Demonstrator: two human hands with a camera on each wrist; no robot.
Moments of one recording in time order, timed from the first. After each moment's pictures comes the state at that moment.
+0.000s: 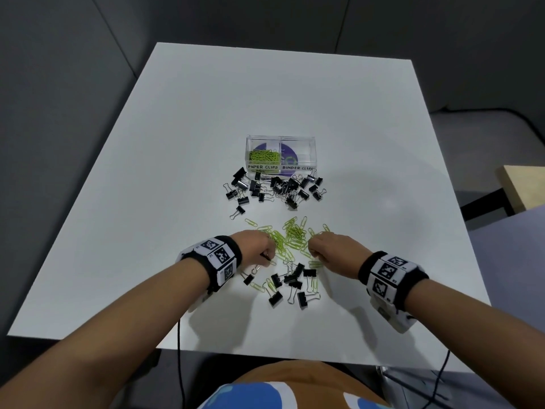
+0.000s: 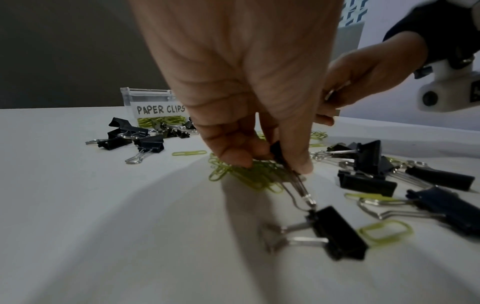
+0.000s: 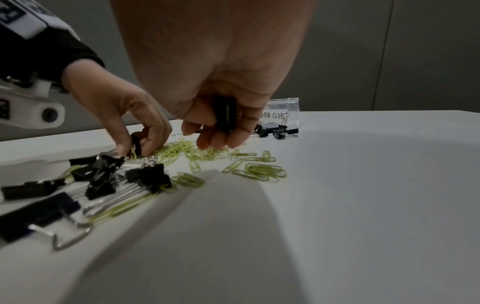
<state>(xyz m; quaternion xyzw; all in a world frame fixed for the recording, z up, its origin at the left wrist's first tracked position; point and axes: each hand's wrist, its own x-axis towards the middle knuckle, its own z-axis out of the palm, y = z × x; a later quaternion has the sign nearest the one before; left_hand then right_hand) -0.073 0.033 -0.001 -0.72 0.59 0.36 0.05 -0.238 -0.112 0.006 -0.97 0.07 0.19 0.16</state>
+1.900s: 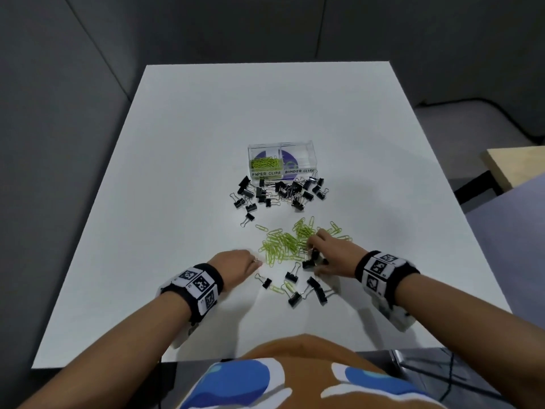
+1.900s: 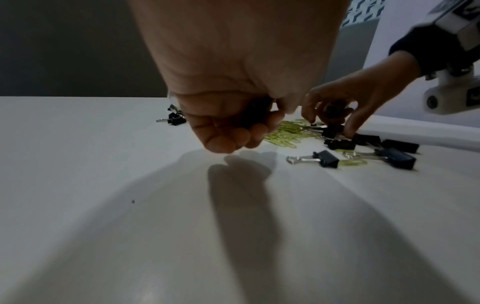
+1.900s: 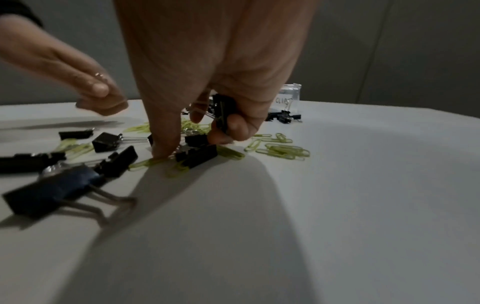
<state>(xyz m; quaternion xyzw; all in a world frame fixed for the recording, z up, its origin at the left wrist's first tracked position) -0.054 0.100 -0.002 -0.76 0.56 0.32 0.07 -0.232 -0.083 -0.008 -0.95 0.14 0.20 0.20</state>
